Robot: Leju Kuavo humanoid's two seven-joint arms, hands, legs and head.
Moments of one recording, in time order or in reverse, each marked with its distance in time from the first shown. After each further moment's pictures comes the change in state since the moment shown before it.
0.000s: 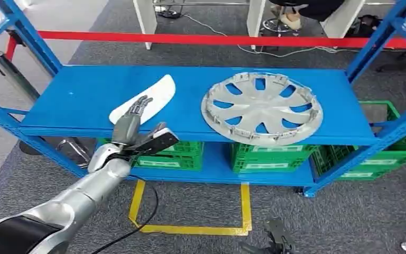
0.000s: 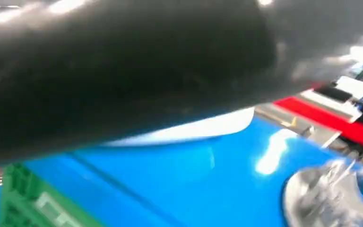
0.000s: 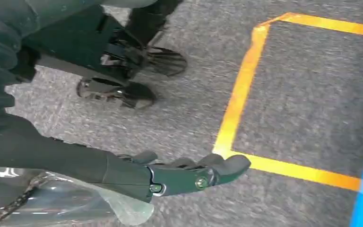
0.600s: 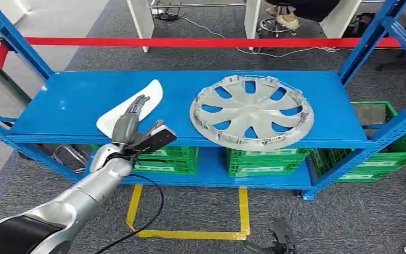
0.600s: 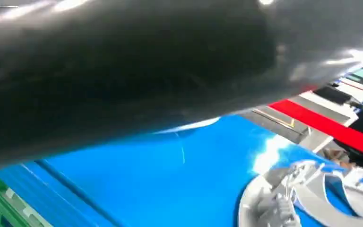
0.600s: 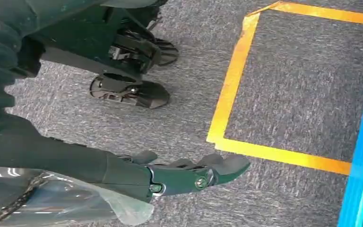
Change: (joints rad) left arm 0.007 -0.002 0.025 0.000 0.076 0.013 -0.014; right arm 0.004 -0.004 -0.009 0.000 0.013 0.000 0.000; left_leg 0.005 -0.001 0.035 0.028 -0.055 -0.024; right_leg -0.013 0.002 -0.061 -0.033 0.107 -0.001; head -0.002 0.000
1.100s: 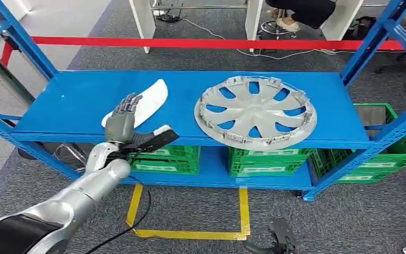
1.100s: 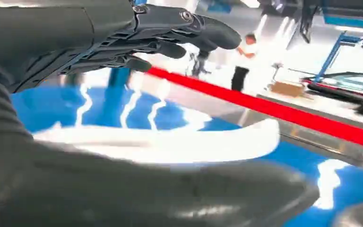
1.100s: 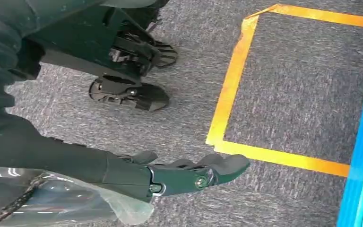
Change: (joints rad) left arm -0.008 0.022 -0.030 0.005 -0.322 0.129 0.239; right arm 0.002 0.000 -0.016 0.000 0.004 -0.003 -0.007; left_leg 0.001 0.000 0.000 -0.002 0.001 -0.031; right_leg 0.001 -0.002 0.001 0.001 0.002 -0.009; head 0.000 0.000
